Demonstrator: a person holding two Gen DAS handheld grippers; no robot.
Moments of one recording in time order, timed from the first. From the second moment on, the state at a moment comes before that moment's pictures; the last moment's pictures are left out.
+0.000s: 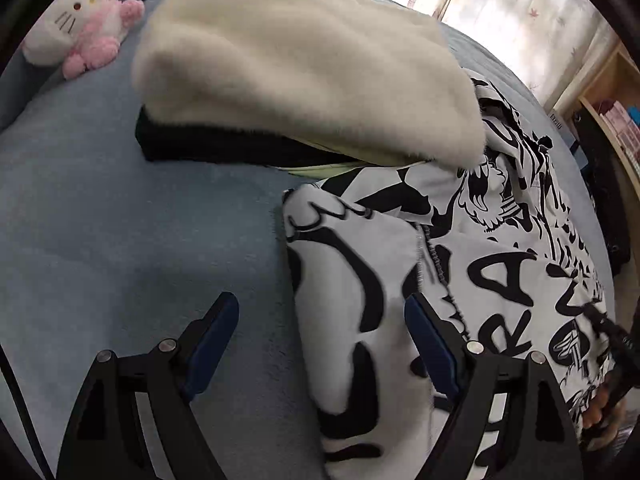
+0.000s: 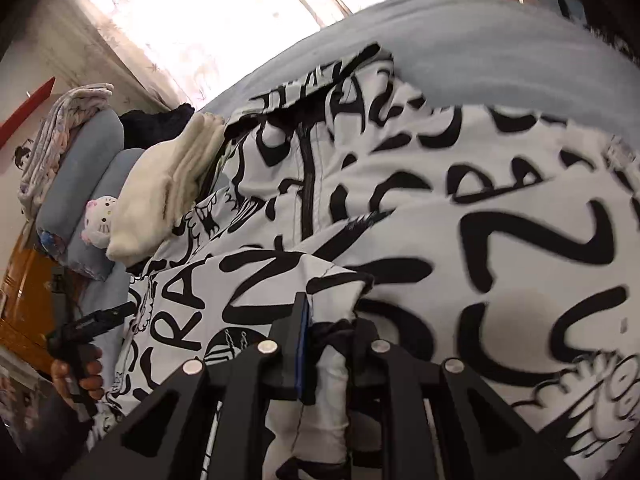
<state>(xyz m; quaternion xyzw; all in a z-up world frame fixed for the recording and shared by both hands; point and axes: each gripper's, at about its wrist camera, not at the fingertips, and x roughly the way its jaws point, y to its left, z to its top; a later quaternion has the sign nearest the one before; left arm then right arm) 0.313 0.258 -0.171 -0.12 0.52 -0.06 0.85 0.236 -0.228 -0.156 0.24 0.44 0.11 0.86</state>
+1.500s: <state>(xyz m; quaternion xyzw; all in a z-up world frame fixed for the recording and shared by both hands) 0.124 0.211 -0.135 0.08 0.48 -0.03 0.87 0.162 -0.231 -0.147 0.33 0.47 0.13 0.81</state>
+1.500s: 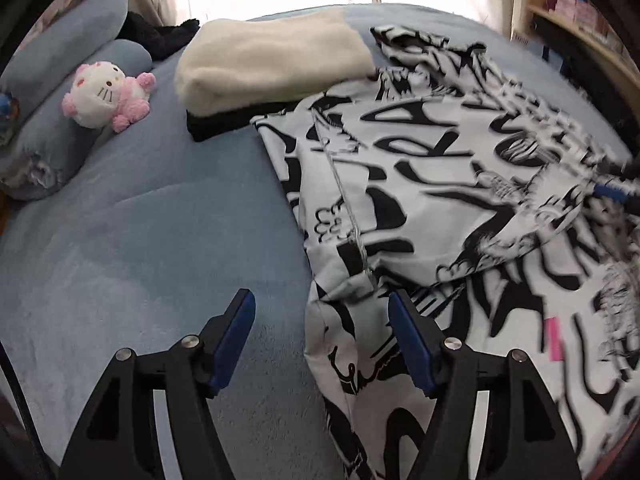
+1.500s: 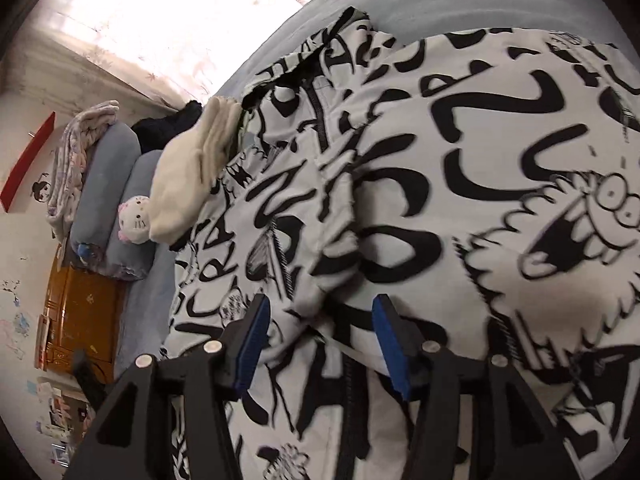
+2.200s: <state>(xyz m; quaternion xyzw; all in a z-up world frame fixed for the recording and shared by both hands) 0.130 0.233 -0.151 0.05 0.50 -0.06 0.86 0.171 -0.208 -0.152 0.25 0.51 0.08 0.82</state>
